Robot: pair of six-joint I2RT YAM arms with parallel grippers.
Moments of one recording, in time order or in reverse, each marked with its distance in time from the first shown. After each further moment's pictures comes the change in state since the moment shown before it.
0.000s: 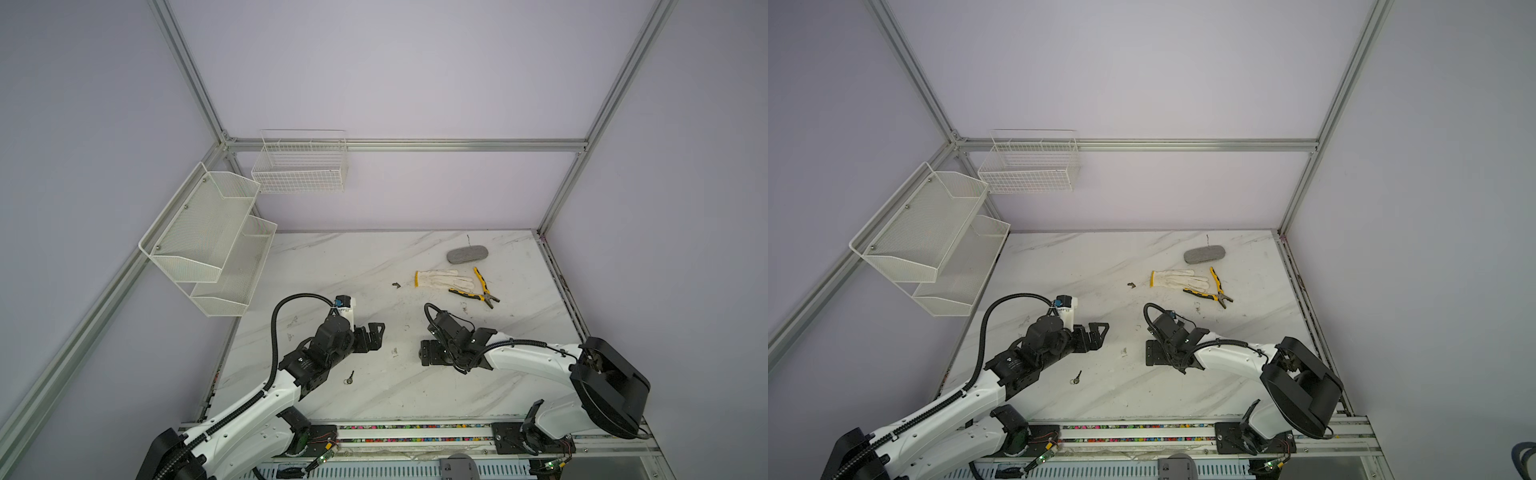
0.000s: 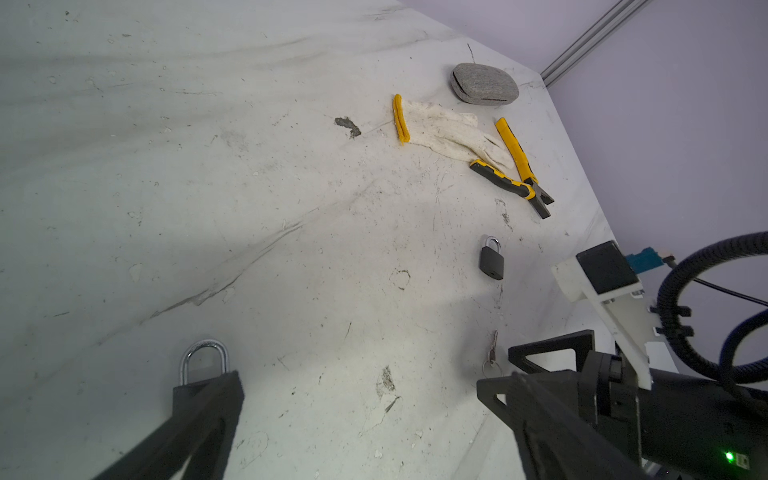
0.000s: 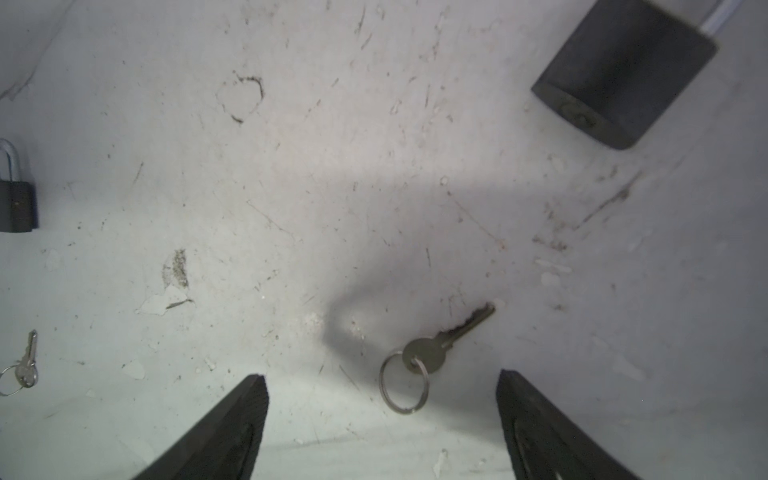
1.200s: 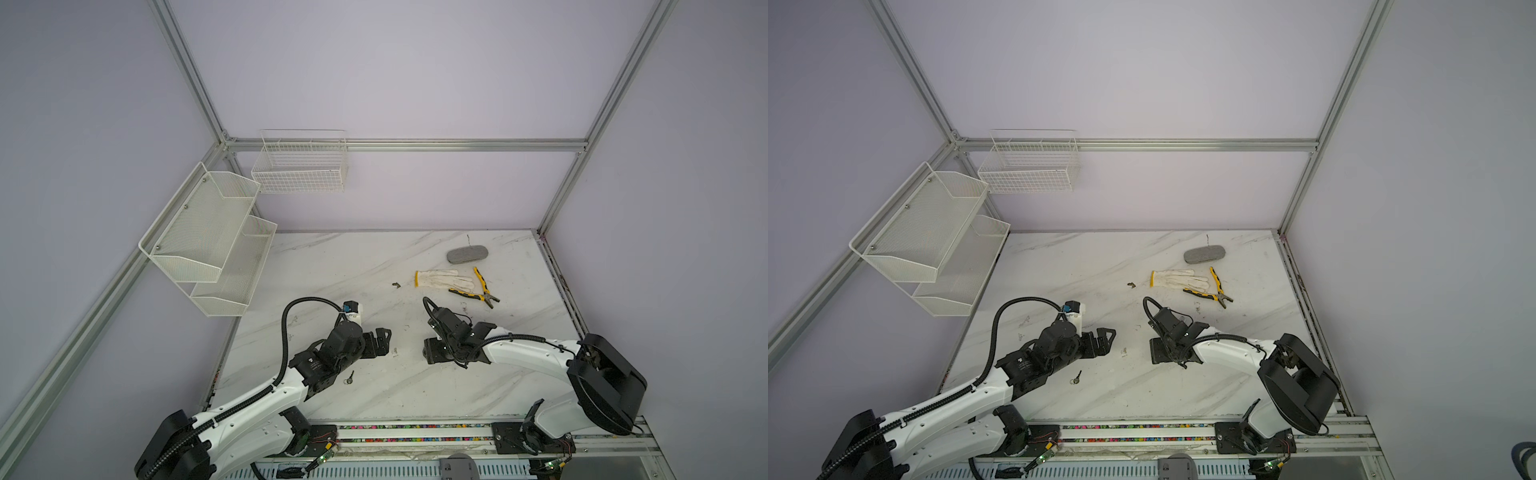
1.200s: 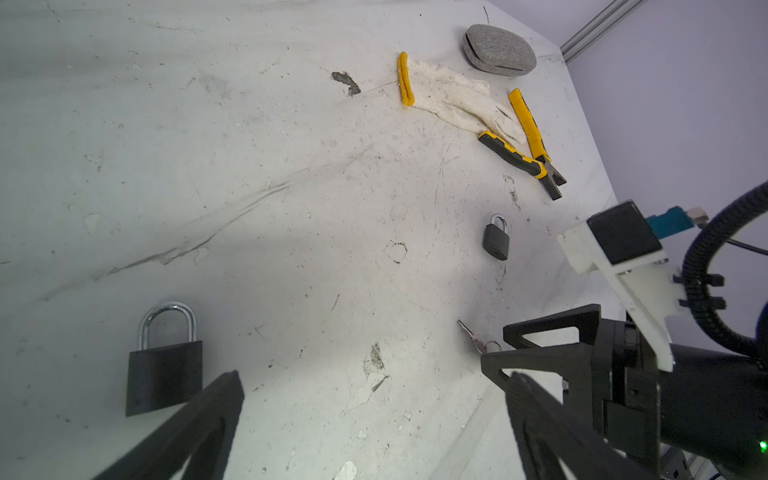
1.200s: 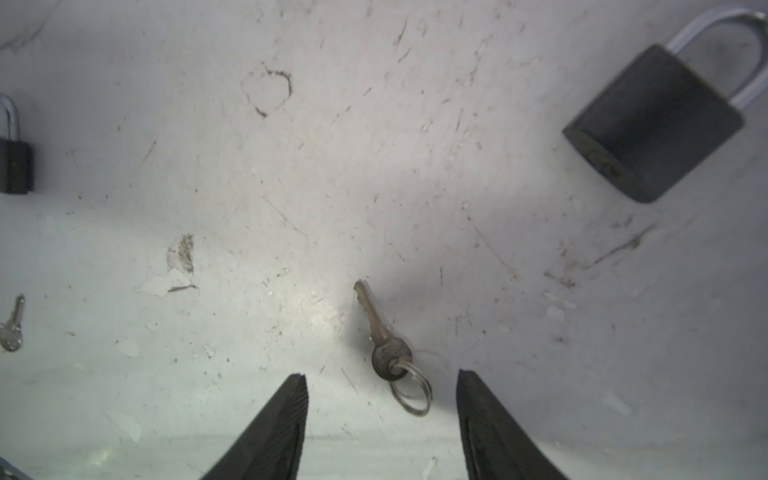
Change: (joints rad) left arm -0.119 0.066 0.000 0.001 -0.080 -0.114; right arm -0.047 0.013 0.041 -0.049 -0.055 -0.165
